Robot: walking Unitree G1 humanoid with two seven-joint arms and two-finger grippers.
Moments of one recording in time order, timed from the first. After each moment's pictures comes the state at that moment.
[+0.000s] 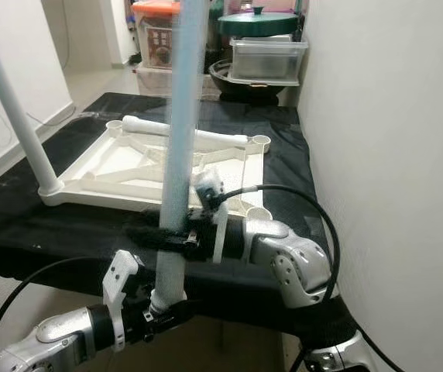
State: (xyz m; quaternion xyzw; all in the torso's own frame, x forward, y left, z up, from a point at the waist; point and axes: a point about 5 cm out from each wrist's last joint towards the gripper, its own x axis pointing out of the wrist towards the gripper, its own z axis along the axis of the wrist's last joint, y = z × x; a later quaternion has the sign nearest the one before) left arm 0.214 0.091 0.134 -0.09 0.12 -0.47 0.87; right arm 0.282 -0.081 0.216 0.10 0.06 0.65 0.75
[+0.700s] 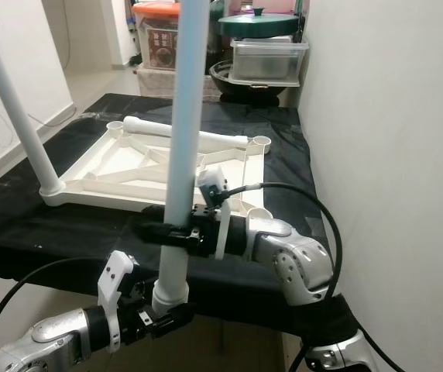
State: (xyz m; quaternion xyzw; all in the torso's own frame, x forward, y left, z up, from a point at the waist) left arm 0.214 0.097 0.129 -0.10 0.13 -0.46 0.87; right arm 0.292 -0.096 0.221 0.11 0.04 0.62 0.78
